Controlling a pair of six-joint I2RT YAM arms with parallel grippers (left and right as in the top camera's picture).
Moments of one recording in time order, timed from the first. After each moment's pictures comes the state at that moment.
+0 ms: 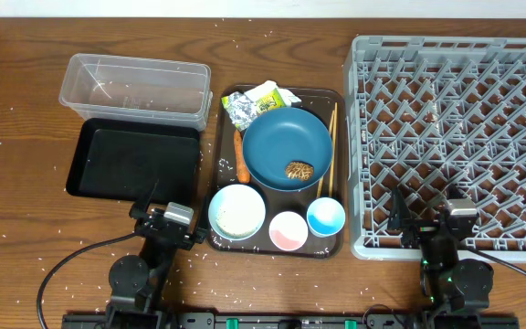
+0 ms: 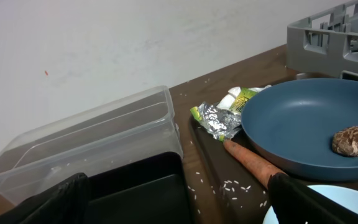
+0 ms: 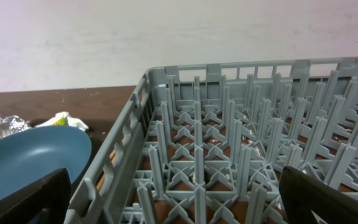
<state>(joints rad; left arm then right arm) -0.13 0.01 0.02 -0.10 0.12 0.28 0.02 0.01 0.01 -0.07 -0.05 0.10</state>
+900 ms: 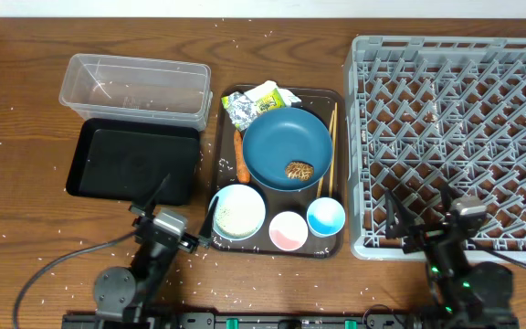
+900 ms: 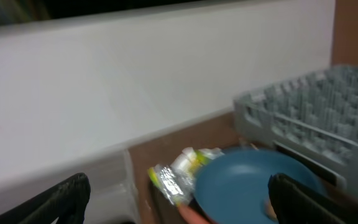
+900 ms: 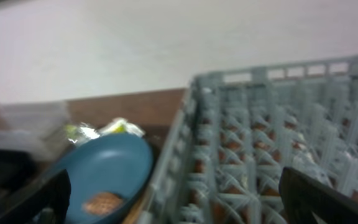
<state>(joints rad) -0.13 0.05 0.17 -0.07 0.32 0.09 0.02 0.07 0.26 -0.28 -0.23 0.24</state>
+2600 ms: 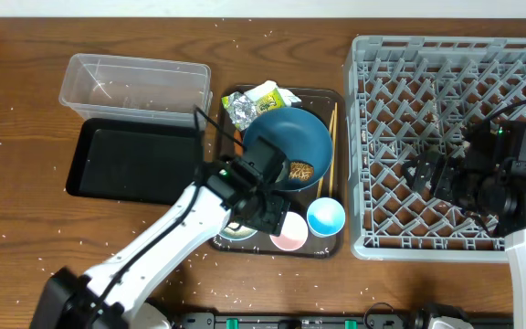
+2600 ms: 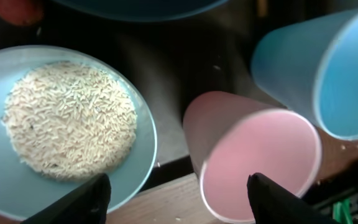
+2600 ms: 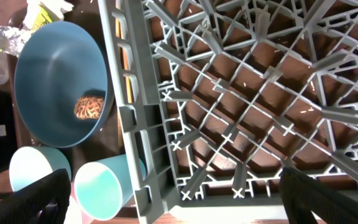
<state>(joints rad) -0.67 1.48 1.05 -0.94 0.19 -0.37 -0.15 1.12 1.11 -1.11 -0.29 0.23</state>
